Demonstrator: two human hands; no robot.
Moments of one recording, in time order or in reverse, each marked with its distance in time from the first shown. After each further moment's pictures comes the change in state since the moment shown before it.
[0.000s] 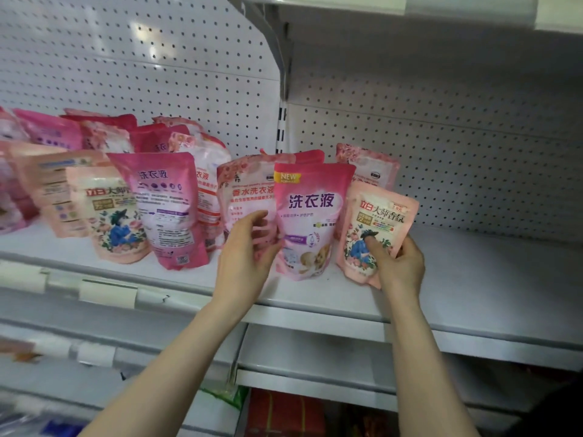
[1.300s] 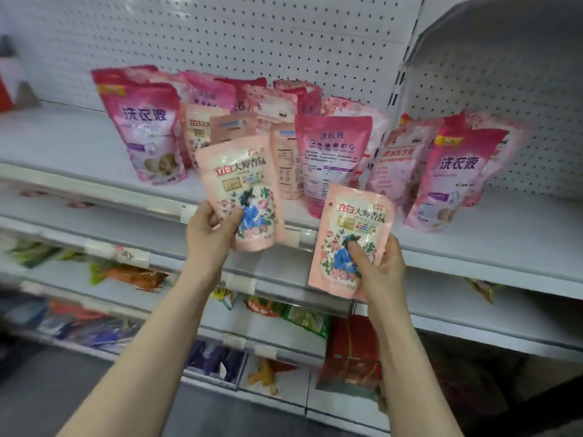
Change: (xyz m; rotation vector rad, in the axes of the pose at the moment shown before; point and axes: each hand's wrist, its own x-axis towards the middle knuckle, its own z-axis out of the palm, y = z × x) left_hand -0.048 -0.092 -0.295 -0.392 0.206 -0.440; right_hand -0.259 -0.046 0.170 0.220 -0.283 0.230
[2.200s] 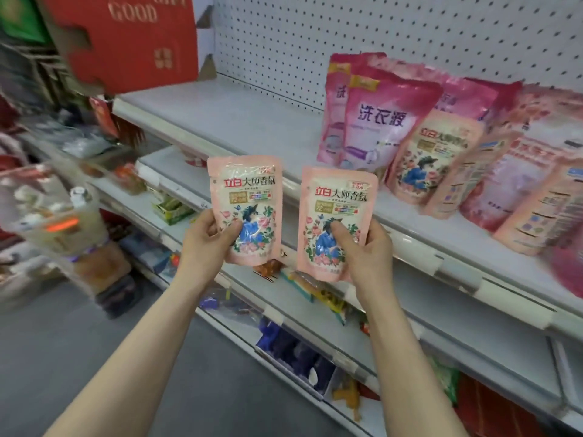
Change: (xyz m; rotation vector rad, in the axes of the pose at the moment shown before) left_hand 0.100 -0.022 -0.336 0.090 0.230 -0.132; right_hand -0.036 0.065 0.373 -0.090 -0.404 0.023
